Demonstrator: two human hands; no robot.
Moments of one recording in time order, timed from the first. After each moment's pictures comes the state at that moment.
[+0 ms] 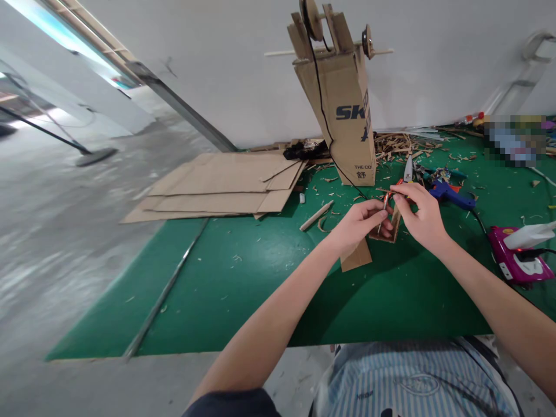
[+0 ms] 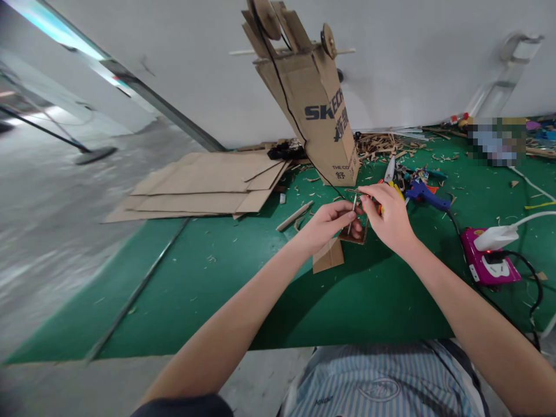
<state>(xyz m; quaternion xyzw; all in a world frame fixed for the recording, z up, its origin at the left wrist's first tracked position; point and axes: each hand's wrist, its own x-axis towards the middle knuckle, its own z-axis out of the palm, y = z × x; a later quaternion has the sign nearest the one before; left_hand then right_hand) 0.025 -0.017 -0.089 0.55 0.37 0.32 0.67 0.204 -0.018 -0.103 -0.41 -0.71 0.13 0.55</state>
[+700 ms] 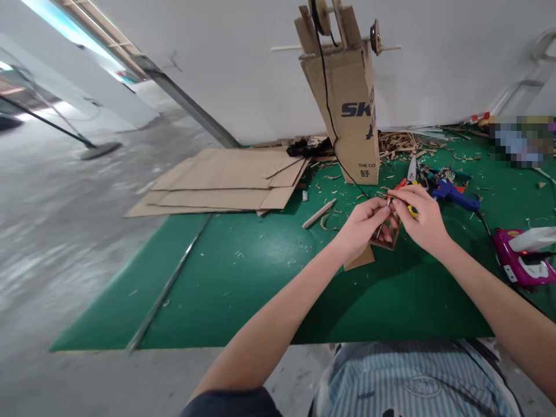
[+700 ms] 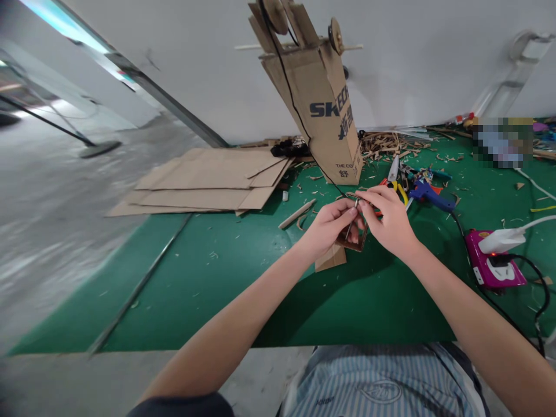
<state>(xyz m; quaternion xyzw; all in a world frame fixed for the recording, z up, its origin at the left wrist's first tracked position) 0.035 -0.026 -0.088 0.54 0.37 0.38 0.65 0.199 -0.022 -0.104 -0.40 -0.74 0.12 0.53</state>
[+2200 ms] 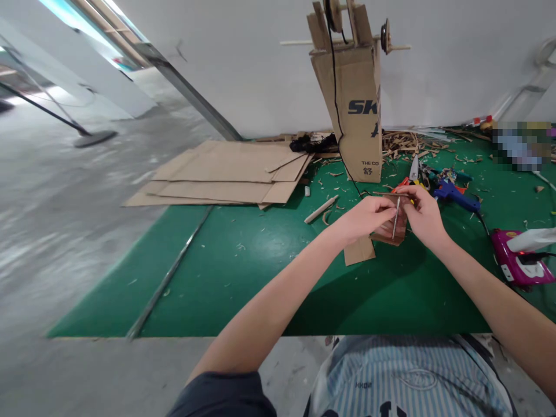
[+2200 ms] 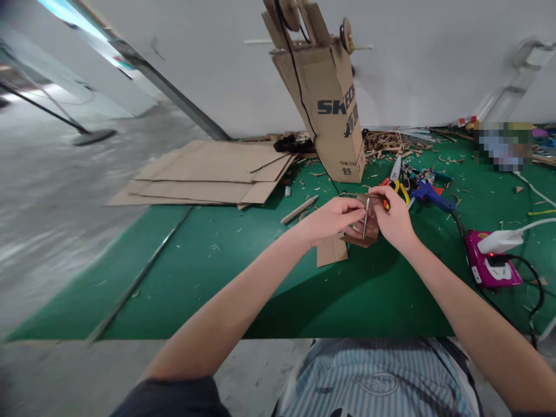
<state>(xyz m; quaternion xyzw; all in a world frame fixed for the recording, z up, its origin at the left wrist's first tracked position) 0.031 -0.016 -0.067 0.60 0.42 0.25 0.63 0.196 -0.010 -0.125 -0.44 -0.64 0.28 0.56</state>
